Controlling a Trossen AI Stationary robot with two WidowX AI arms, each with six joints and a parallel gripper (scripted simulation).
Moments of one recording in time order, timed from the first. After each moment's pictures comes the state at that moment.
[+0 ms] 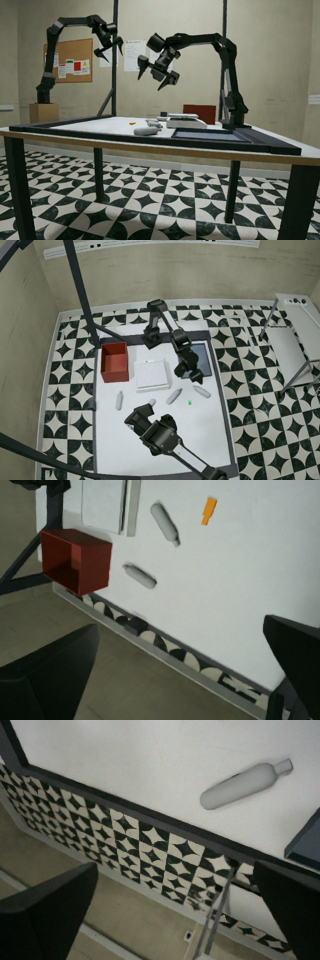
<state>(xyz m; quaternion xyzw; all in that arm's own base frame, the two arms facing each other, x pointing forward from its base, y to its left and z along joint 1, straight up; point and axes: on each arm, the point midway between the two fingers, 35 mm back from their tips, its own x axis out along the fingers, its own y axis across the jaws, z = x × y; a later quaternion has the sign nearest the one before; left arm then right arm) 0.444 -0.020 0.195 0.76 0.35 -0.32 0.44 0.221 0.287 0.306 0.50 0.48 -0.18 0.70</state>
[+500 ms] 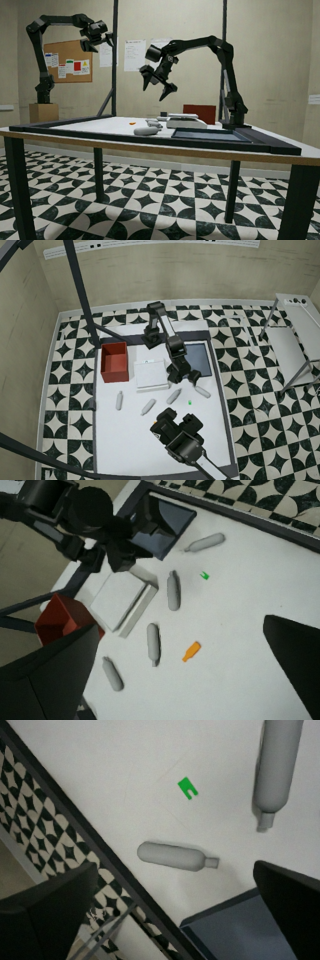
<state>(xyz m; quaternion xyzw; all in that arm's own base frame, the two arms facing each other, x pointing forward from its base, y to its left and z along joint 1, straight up) 0.418 -0.060 0.156 0.55 0.47 -0.27 0.63 0.250 0.174 0.312 0.31 0.31 -0.14 0.89</state>
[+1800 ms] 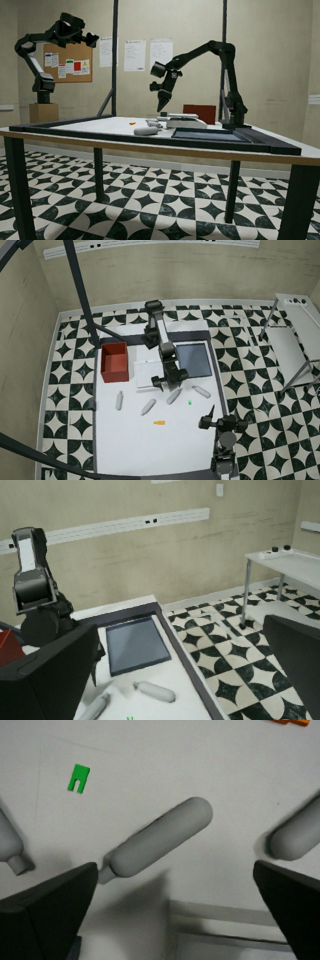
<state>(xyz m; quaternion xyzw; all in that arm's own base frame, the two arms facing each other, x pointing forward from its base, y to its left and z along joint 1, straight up) 0.372 -0.120 0.087 0.09 0.57 -0.12 0.81 0.307 0.016 0.300 0.02 0.06 -0.02 1.00</state>
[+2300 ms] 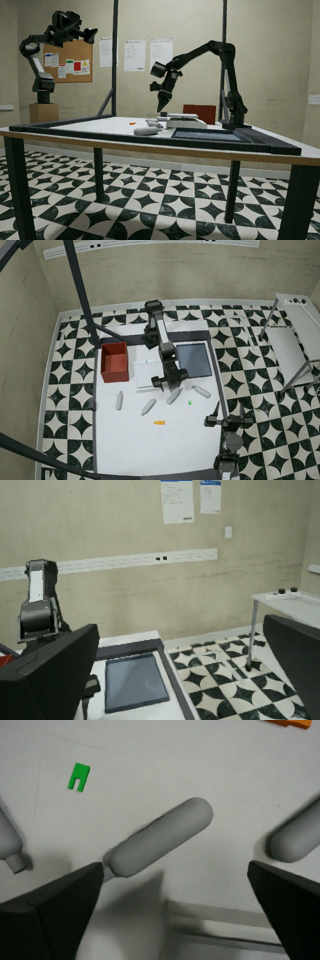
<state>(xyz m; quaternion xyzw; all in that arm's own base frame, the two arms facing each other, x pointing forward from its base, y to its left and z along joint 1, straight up) 0.372 -0.120 0.086 0.08 0.57 -0.12 0.81 0.316 0.000 0.322 0.00 -0.02 0.00 1.00</state>
